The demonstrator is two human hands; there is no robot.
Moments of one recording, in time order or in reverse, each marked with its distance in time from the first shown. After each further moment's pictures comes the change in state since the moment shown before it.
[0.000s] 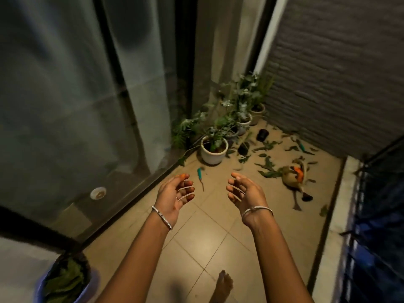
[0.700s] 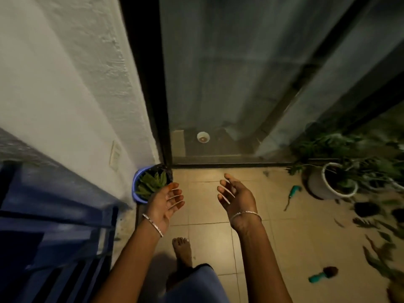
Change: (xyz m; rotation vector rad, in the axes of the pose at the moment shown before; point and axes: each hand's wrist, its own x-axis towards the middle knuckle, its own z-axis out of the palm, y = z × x) left_hand -0.067 -0.035 -0.350 -0.542 0.752 0.088; right_hand -0.024 0.281 0.244 -0.416 -0.477 0.484
